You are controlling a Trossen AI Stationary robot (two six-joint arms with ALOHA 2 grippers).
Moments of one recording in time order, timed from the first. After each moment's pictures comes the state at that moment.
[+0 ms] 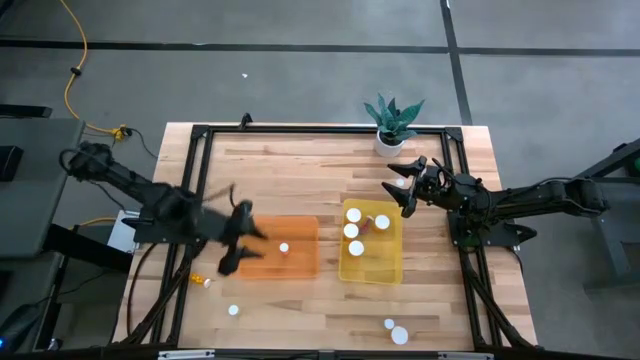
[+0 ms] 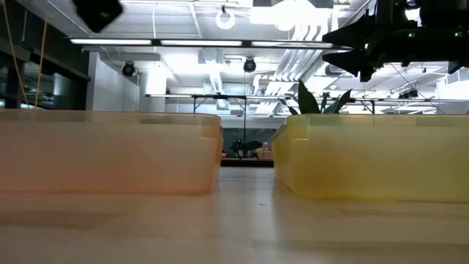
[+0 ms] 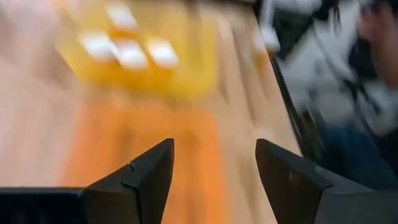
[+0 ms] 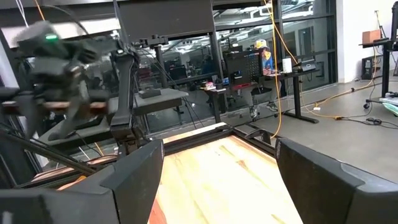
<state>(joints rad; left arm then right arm) -0.34 0.96 0.80 -0.45 -0.18 -0.42 -0.10 0.79 0.15 0.80 0.24 0.13</state>
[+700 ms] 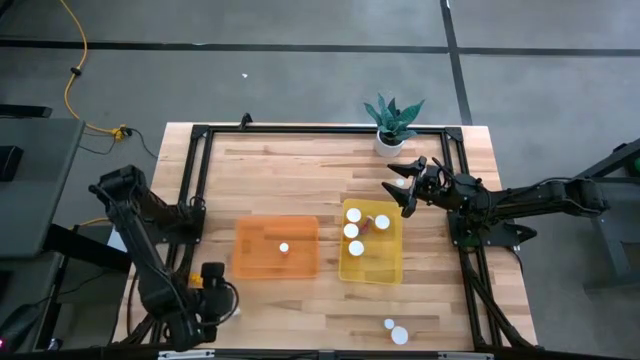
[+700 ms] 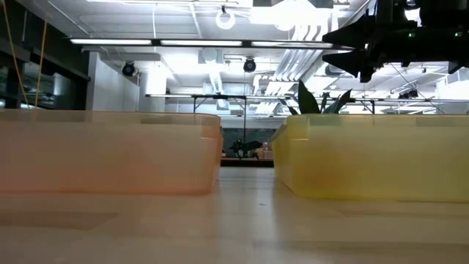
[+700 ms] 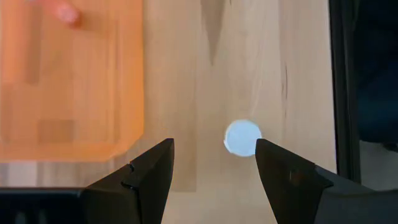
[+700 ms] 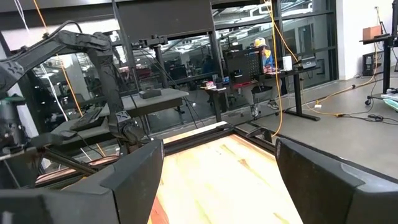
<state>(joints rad) -0.98 1.55 1.11 -0.96 -0.40 -1.04 -0.10 0.79 0.15 0.79 0.24 0.15</state>
